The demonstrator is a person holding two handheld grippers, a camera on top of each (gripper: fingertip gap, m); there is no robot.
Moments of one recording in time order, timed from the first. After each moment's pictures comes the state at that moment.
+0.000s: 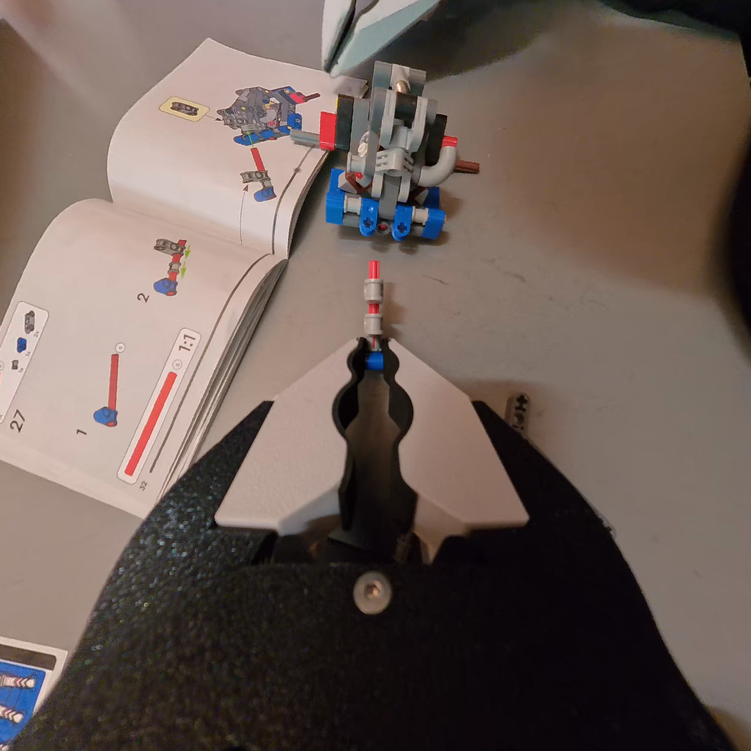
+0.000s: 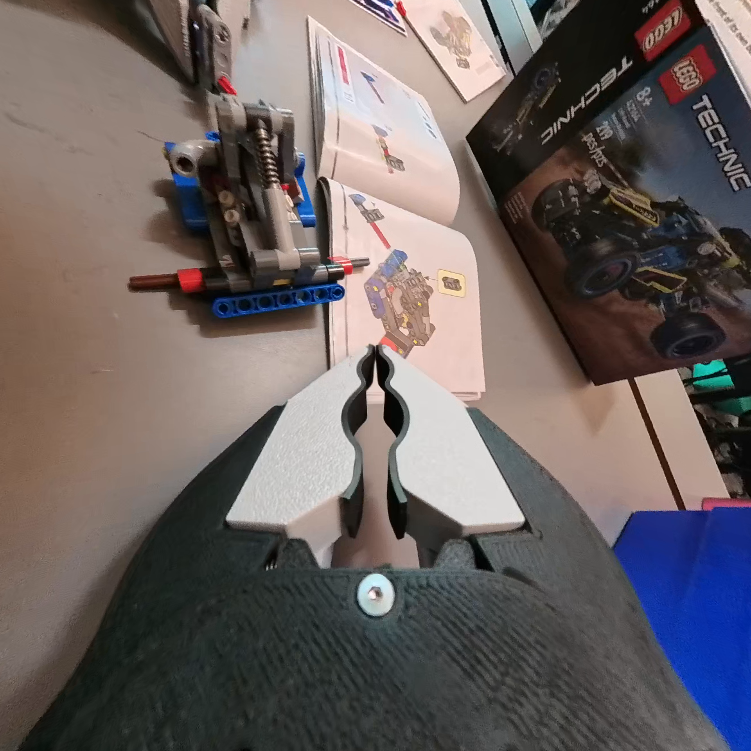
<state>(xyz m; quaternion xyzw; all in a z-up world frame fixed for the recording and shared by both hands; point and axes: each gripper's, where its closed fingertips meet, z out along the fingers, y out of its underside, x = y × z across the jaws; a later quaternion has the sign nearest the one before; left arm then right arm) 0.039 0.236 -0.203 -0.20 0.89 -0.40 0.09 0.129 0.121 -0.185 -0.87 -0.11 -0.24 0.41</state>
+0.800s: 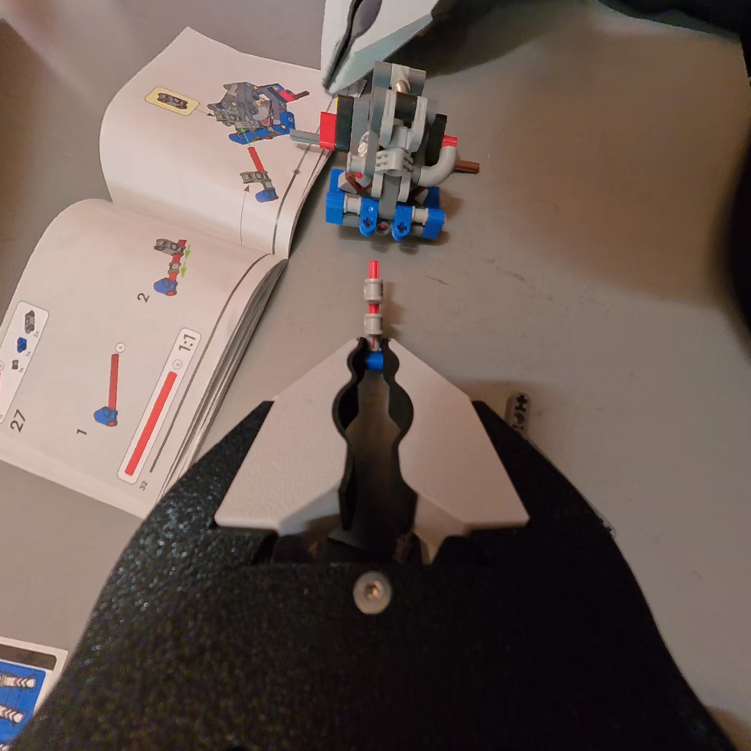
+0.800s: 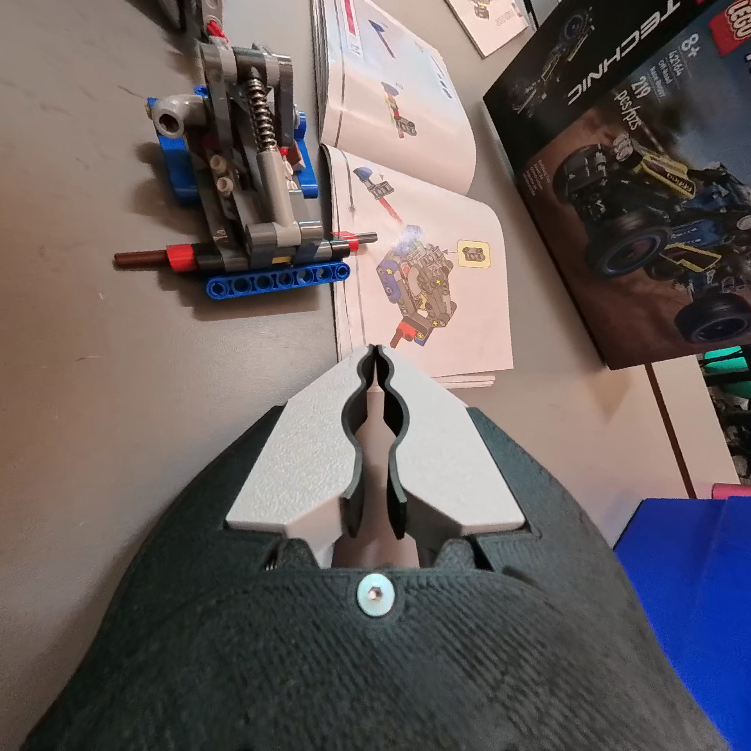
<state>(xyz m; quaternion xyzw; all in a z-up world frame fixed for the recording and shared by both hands) 0.039 0.236 -0.203 -0.20 0.89 -0.40 0.09 0.132 0.117 -0.197 -0.88 -0.11 -0.24 0.39</state>
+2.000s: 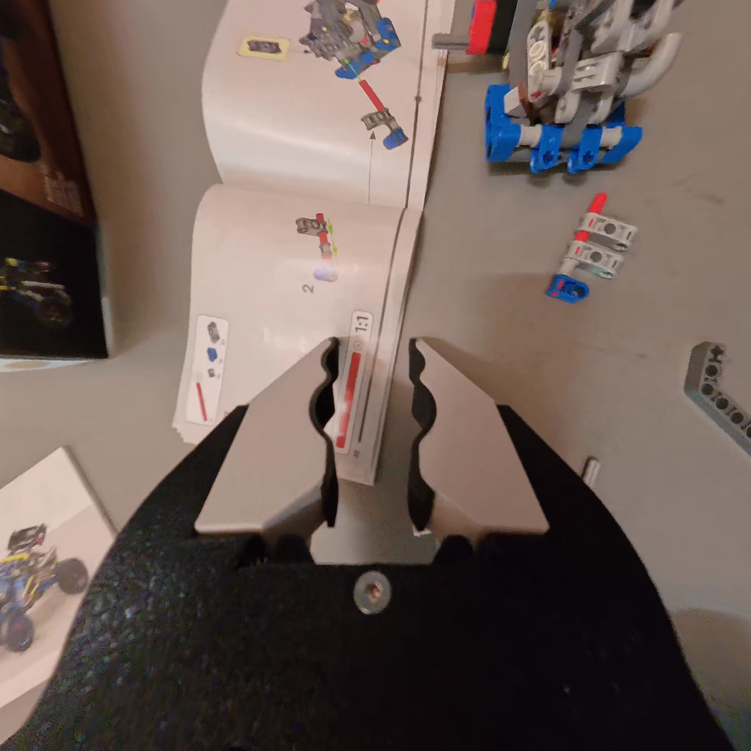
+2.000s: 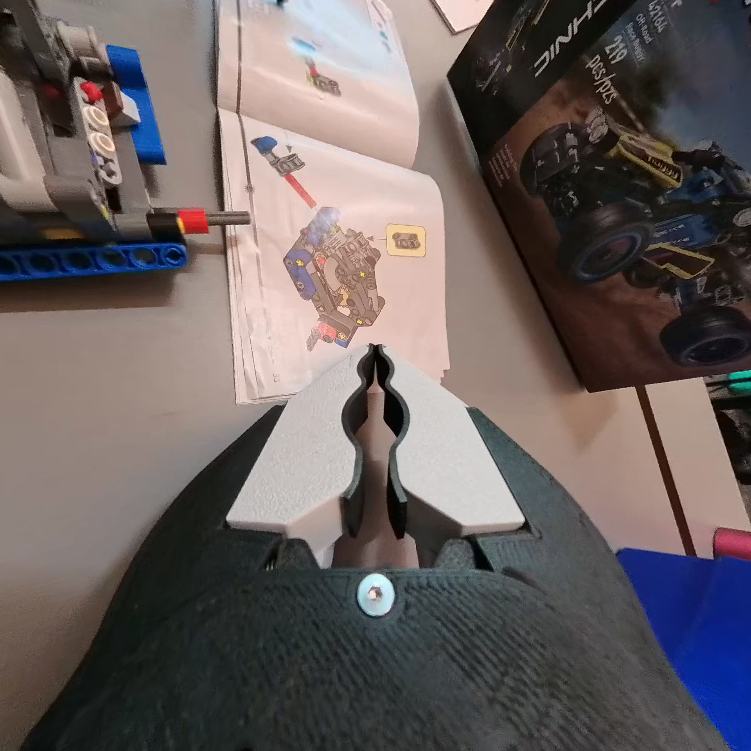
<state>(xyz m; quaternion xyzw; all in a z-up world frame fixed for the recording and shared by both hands) 0.103 0.283 -0.202 -0.16 0.94 -0.27 0.10 0.189 0.134 -0.199 -0.89 -0.13 -0.22 0.39</state>
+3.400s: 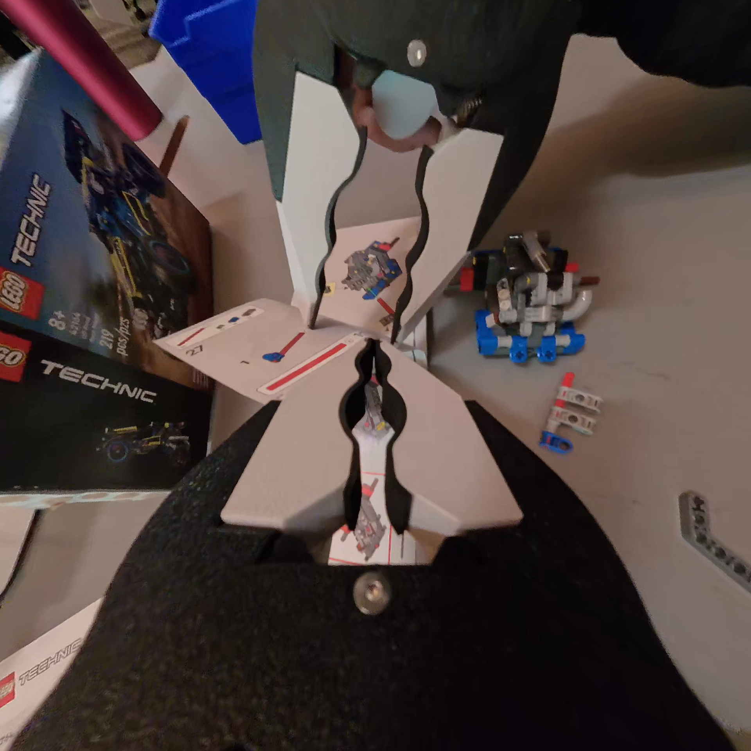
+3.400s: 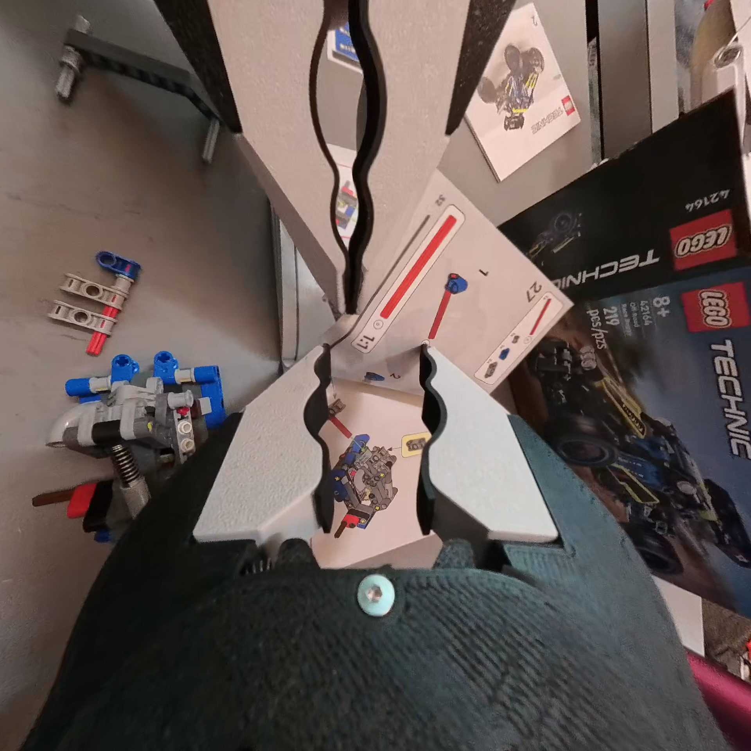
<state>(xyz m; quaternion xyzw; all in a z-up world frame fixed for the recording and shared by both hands) 0.129 0.225 -0.134 -0.12 0.88 -0.41 0.19 0.147 0.231 -0.151 -0.92 -0.18 -0.16 0.31</state>
